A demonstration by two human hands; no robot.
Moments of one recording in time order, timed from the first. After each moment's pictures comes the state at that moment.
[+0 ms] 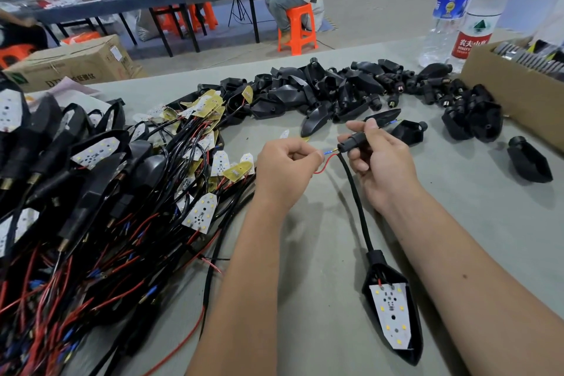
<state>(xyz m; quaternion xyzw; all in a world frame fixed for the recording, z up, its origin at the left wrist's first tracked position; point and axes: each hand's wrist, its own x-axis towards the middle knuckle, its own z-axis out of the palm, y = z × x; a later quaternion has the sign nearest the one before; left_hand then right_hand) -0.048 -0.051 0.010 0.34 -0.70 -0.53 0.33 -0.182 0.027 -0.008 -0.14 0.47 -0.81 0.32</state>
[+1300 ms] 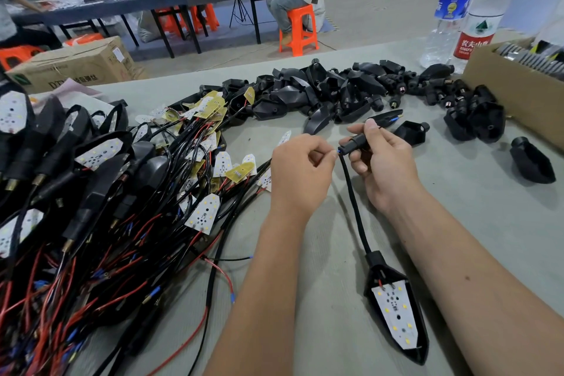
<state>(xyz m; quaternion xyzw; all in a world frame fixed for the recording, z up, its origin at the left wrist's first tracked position) -0.061 -0.042 -0.001 0.28 -0.79 -0.36 0.41 -0.179 0.029 -0.006 -0.17 0.49 -0.80 0.30</state>
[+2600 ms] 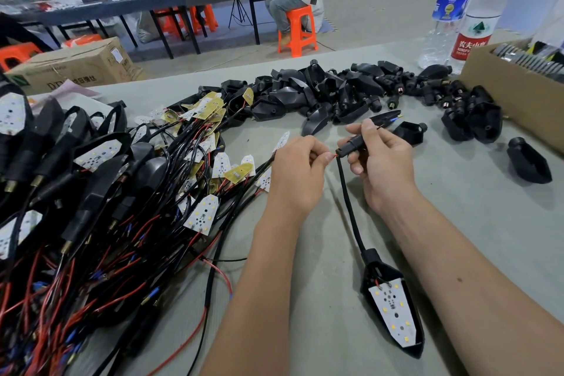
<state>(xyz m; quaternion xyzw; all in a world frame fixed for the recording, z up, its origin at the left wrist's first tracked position) -0.061 -0.046 -0.001 0.29 -0.82 -0.35 0.35 -0.174 0.029 -0.005 -0.17 0.51 -0.80 0.25</state>
